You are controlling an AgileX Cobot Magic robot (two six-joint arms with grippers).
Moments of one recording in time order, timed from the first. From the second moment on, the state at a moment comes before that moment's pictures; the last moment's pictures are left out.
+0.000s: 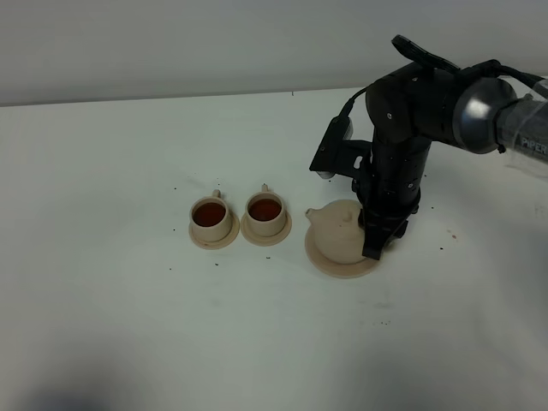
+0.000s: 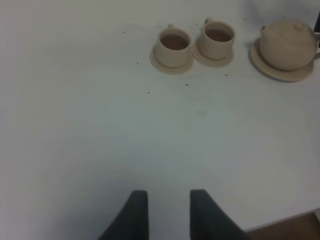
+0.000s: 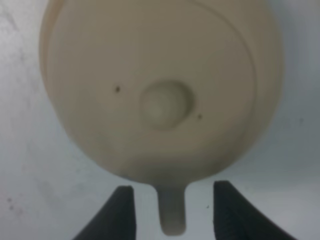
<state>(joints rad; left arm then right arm) -0.10 0.08 -0.50 -0.16 1.04 0.10 0.62 2.10 -1.57 -0.01 1.01 -0.69</state>
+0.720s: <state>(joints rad) -0.10 0.08 -0.50 -0.16 1.04 0.10 0.50 1.63 -1.53 -0.11 1.12 -0.57</state>
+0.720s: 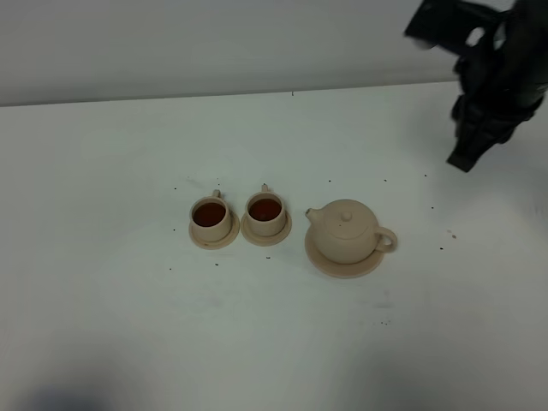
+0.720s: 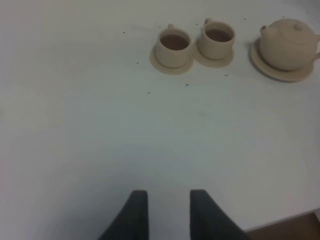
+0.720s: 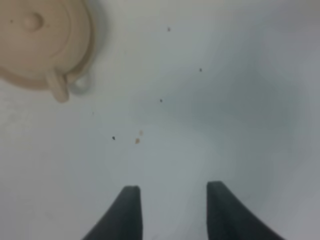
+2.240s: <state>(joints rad) -0.10 0.08 -0.50 -0.16 1.04 0.10 -0.04 0.16 -0.52 0.15 1.04 -0.21</state>
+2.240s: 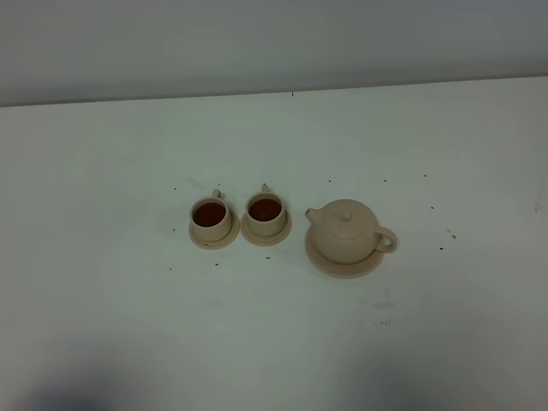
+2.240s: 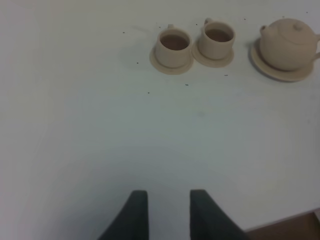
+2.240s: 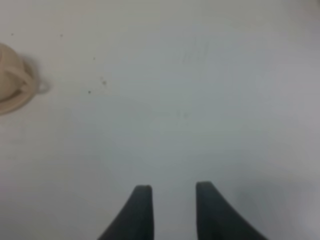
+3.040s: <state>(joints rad) -0.10 0.08 -0.50 -0.16 1.04 0.09 -0.11 0.06 -0.50 0.13 1.10 -0.15</state>
